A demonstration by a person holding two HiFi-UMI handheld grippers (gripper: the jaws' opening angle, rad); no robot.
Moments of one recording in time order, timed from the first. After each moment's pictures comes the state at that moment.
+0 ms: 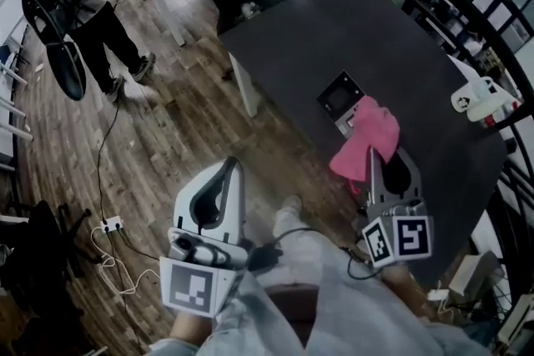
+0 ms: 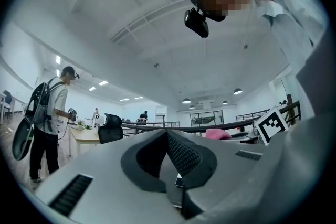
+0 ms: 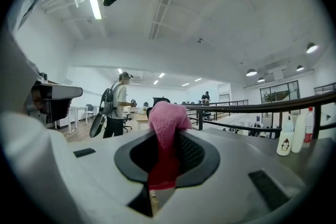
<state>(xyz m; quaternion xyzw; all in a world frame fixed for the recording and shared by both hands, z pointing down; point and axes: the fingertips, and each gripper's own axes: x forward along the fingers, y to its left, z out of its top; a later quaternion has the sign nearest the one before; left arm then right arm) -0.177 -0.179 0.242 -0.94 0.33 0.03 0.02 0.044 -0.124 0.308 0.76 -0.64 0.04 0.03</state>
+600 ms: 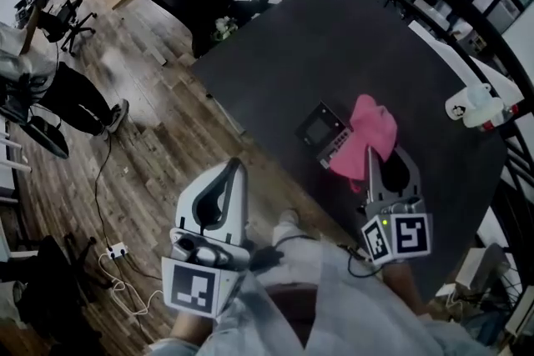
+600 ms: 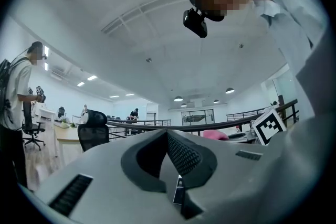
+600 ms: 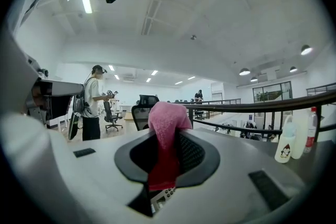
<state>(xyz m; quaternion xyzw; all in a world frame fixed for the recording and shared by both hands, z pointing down) -0.067 -0.254 0.245 -0.96 0.28 0.02 0.02 0.142 -0.185 0.320 0.79 -0.61 0.05 0.03</state>
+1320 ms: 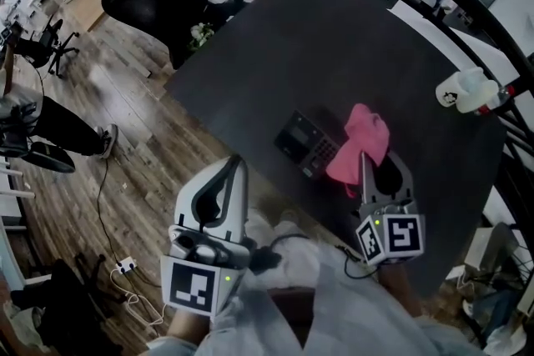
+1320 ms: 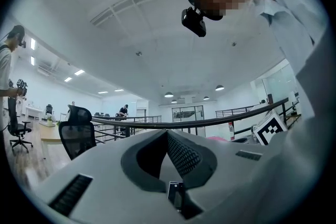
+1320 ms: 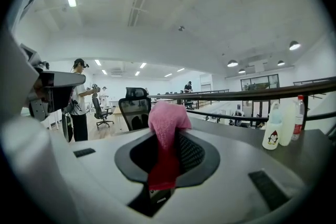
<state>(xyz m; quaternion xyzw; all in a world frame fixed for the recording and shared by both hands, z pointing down) 0.006 -0.267 0.252 -0.97 0.23 -0.01 0.02 0.193 -0.171 0.359 0.82 -0.57 0.11 0.04</state>
